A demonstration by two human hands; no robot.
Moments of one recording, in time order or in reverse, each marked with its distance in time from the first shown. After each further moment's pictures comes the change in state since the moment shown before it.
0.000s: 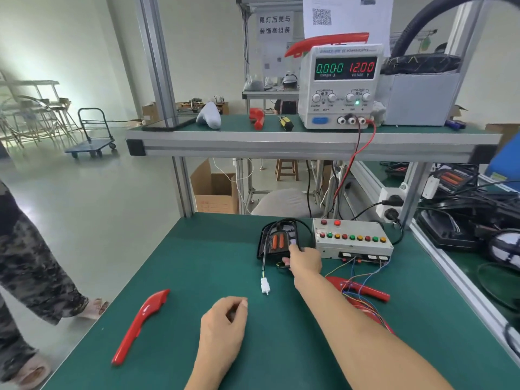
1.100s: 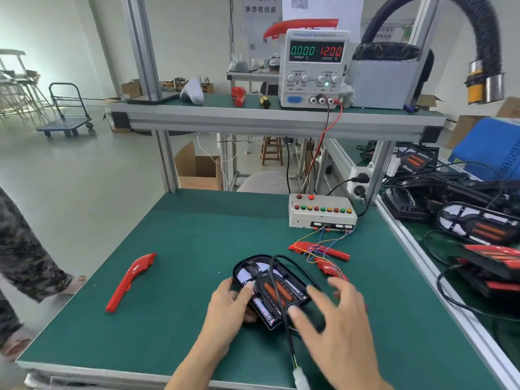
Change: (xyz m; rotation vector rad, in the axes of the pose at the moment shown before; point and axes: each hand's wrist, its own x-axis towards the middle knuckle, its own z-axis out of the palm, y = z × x) left_hand -0.072 0.035 0.015 -0.343 -0.251 -0.250; right_hand -0.189 0.079 -0.198 -0.861 0.115 -0.897
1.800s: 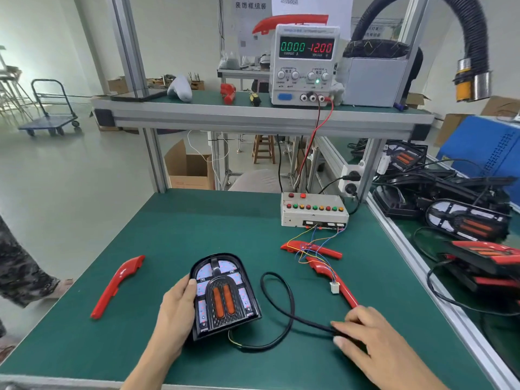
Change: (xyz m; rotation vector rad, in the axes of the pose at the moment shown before) left_hand 0.013 -0.004 -0.059 0.085 0.163 0.048; right_hand -0.001 0.084 -0.043 -0.087 -0.399 -0.244
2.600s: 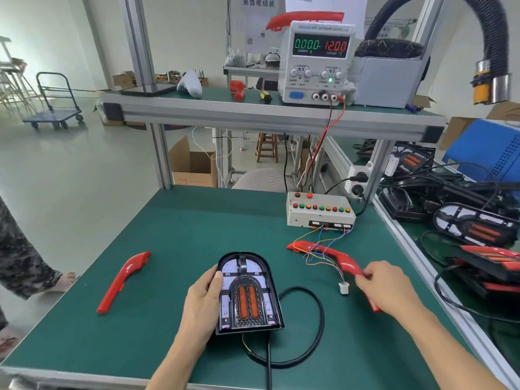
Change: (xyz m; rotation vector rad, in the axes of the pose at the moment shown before) left_hand -0.003 0.004 0.026 -0.068 -0.075 0.108; right_hand 0.094 0.032 -0.024 -0.041 -0.079 0.651
